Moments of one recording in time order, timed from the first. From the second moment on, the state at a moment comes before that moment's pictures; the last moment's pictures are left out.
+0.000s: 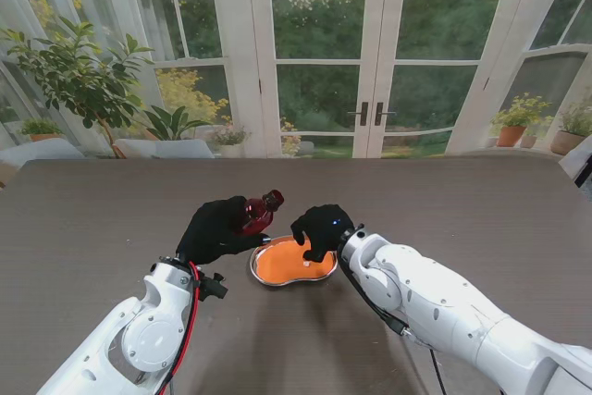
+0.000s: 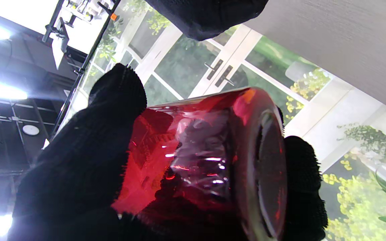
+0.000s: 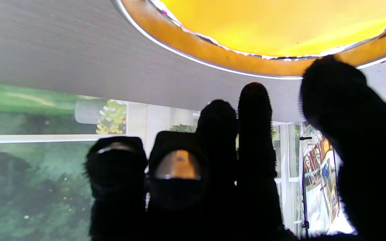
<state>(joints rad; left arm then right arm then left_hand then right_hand) 1.61 -1.17 -1.19 -1.68 0.54 -0.24 0.33 -0.91 -1.20 0.46 -0.94 -0.81 -0.16 -0.40 0.86 -0.75 0.52 -0.17 0.84 0.36 0.69 0.56 1.22 0.32 0.26 0.72 0.99 0.40 0.77 0.62 0.49 0.48 1.35 0.66 0.34 -1.11 1.34 -0.32 0.96 -0.16 0.83 0.31 1.22 -0.06 0.92 0.88 1.28 -0.05 1.41 0.82 0.92 0.17 1.55 0.82</state>
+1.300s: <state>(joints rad) 1.62 -1.17 -1.19 -1.68 0.54 -0.24 0.33 -0.84 -1.28 0.30 -0.75 -0.77 -0.19 -0.45 0.86 -0.75 0.52 -0.17 0.84 0.36 0.69 0.56 1.22 0.32 0.26 0.72 0.99 0.40 0.77 0.62 0.49 0.48 1.35 0.66 0.35 -1.13 1.34 -0.38 1.01 -0.16 0.87 0.23 1.24 -0.07 0.92 0.88 1.28 -0.05 1.43 0.83 0.93 0.17 1.55 0.82</state>
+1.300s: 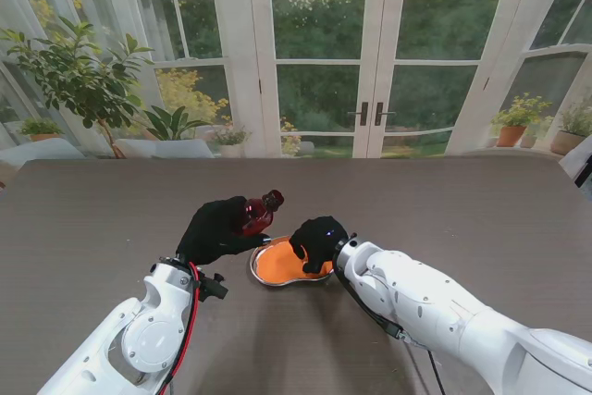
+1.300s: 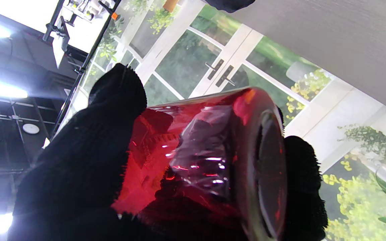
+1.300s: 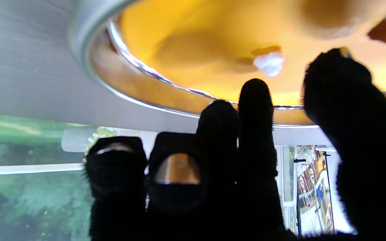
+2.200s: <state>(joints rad) 1.62 -1.17 -1.19 -1.69 0.53 -0.24 0.32 -0.84 -1.29 0.29 -0.73 -0.75 -0.20 -0.44 0.86 -0.75 0.52 -0.17 0.84 0.36 0.69 0.56 1.22 0.32 0.26 0.72 0.99 0.40 0.77 0.62 0.49 0.48 1.35 0.66 0.43 -1.07 1.34 -0.41 1.03 -0.17 1.06 0.12 1.28 -0.07 0.92 0.89 1.28 -0.05 1.45 0.84 0.93 0.17 1.55 0.82</state>
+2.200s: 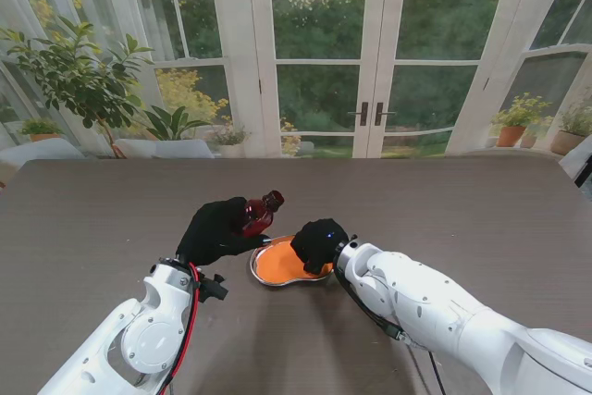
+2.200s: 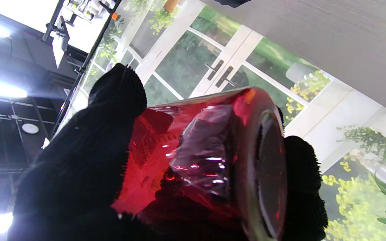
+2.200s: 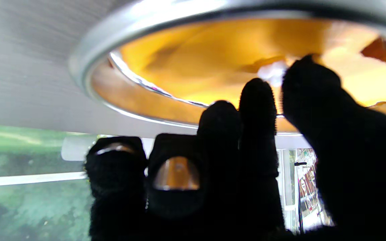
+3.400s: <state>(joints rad) 1.62 -1.17 -1.19 -1.69 0.52 -0.23 0.32 -0.88 -1.27 0.43 -0.83 -0.63 -0.18 -0.29 0.86 -0.75 0.52 -0.17 0.84 0.36 0.69 0.56 1.22 0.32 0.26 0.72 0.99 0.40 0.77 0.62 0.49 0.48 1.35 0.66 0.47 -1.02 1.34 -0.41 1.06 -0.15 1.09 0.14 1.29 -0.08 0.92 0.89 1.28 -0.05 1.45 0.84 0.95 0.17 1.55 0.82</state>
